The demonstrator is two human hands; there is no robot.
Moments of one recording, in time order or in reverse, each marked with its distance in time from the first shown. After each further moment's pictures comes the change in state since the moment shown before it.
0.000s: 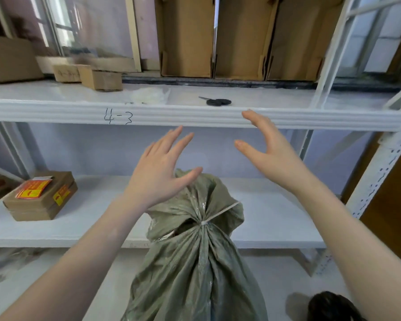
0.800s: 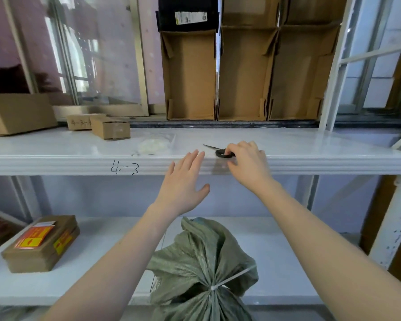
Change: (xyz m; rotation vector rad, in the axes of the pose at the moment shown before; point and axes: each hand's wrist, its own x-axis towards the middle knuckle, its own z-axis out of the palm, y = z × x) left_hand 0.092 -0.010 0.010 0.053 -0.084 -0.034; right_hand 0.128 0.029 0.037 -0.619 0.111 -0.034
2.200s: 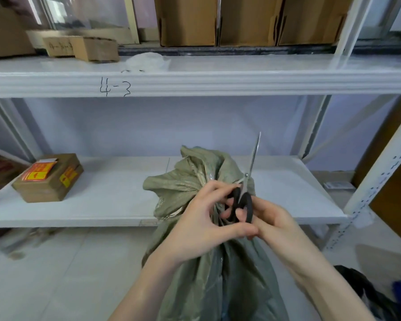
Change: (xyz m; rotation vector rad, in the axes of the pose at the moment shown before) left_hand -0.175 0.066 0.055 -0.912 -0.144 -0.001; right_hand -0.253 -0.030 -0.007 1.359 -0.437 0.450
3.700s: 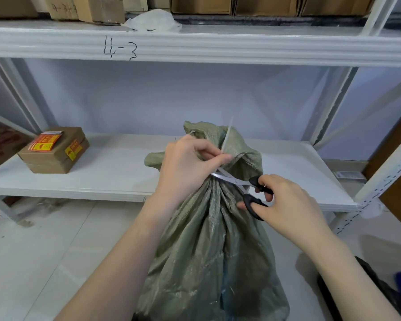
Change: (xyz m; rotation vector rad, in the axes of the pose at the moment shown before) left_hand 0.024 -0.017 -0.022 0.352 0.422 -0.135; right_hand 0.014 0.028 -0.022 -1.142 0.154 -0.071
